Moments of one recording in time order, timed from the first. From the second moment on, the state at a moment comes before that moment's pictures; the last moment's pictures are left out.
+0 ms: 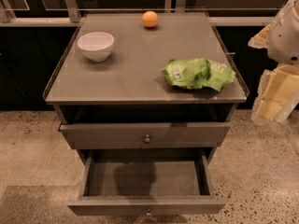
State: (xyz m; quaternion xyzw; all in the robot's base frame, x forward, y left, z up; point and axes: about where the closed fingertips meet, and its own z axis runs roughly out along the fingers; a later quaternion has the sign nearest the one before) arm 0.438 -0.217 0.976 -0.60 0.78 -0.03 0.16
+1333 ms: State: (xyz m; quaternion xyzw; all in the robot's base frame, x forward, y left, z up) arm 0.491 -0.202 0.911 -0.55 0.80 0.01 0.25
